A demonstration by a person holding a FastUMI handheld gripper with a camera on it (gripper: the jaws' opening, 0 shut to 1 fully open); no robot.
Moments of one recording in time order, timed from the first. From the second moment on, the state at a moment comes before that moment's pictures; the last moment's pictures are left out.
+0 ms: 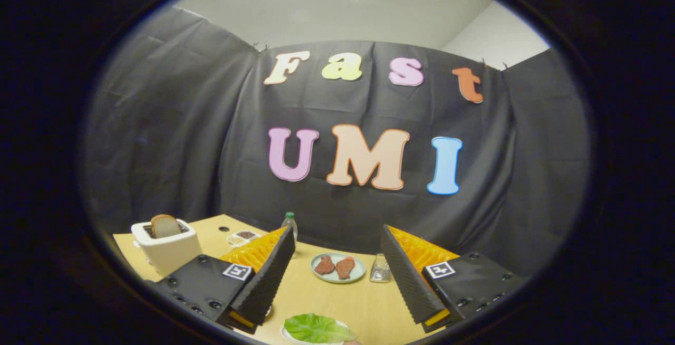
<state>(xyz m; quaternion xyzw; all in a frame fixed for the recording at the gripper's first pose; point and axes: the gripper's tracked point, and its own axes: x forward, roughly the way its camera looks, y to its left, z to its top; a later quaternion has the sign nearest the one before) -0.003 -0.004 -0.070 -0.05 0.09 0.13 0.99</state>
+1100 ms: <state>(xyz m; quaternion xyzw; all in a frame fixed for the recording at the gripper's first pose) -0.026 0.007 -0.264 -0.19 0.28 0.36 0.87</state>
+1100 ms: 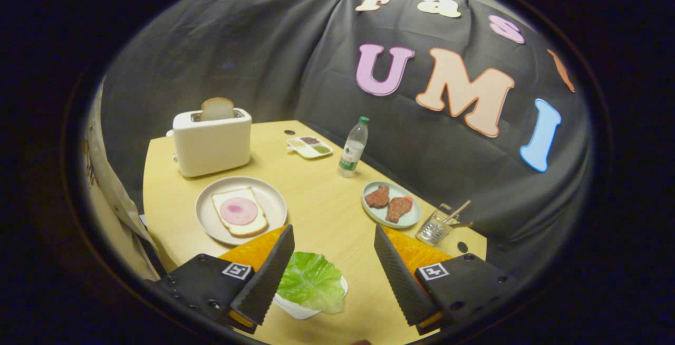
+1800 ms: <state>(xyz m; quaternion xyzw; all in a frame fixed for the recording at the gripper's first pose) -0.059 -0.003 -0.383 -0.23 0.40 0.43 0.78</state>
